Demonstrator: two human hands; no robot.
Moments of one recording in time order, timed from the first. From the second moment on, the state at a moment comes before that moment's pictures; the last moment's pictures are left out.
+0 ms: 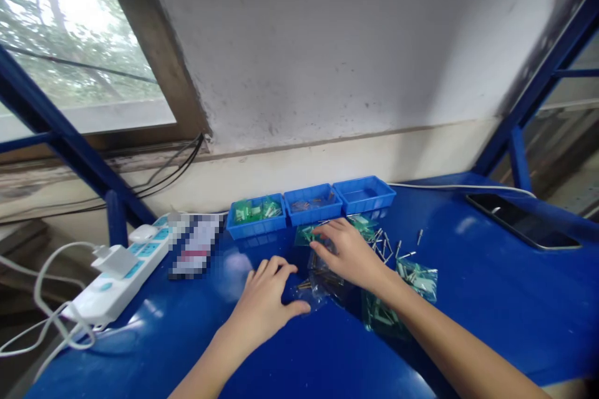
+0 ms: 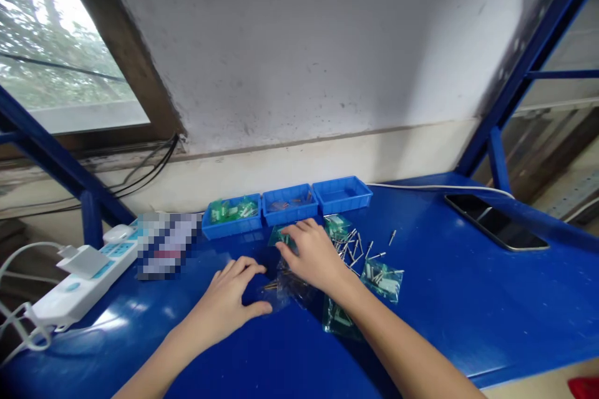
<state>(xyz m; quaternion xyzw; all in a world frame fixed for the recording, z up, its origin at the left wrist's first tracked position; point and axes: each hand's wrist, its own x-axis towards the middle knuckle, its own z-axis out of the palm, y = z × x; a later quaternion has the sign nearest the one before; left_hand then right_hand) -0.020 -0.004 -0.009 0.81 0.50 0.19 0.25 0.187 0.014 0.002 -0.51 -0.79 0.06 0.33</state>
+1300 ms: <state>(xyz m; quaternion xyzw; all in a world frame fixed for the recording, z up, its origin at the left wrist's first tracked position) -0.017 0.004 -0.002 0.56 0.47 0.45 0.51 0.152 -0.013 -0.009 -0.39 -0.78 0.13 0.48</state>
